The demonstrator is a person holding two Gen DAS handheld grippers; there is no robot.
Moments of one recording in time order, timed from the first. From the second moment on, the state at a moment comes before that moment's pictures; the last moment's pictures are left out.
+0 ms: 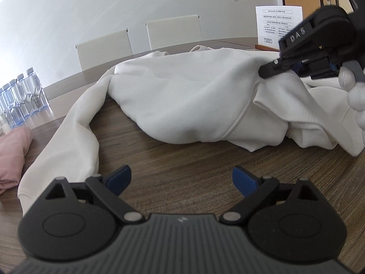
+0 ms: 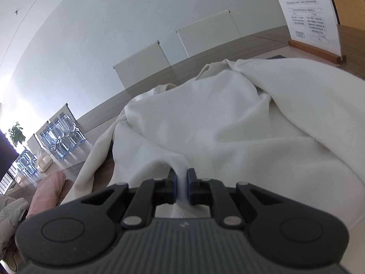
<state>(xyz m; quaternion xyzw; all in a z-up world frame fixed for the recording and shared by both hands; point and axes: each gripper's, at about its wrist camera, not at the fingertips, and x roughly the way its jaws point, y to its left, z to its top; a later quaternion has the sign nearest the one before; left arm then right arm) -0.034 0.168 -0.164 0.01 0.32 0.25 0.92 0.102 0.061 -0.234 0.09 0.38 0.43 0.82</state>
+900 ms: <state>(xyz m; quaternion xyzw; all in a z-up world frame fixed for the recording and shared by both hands) -0.035 0.168 -0.160 0.00 0.31 0.28 0.91 0.164 0.073 -0.214 0.12 0.35 0.49 0.79</state>
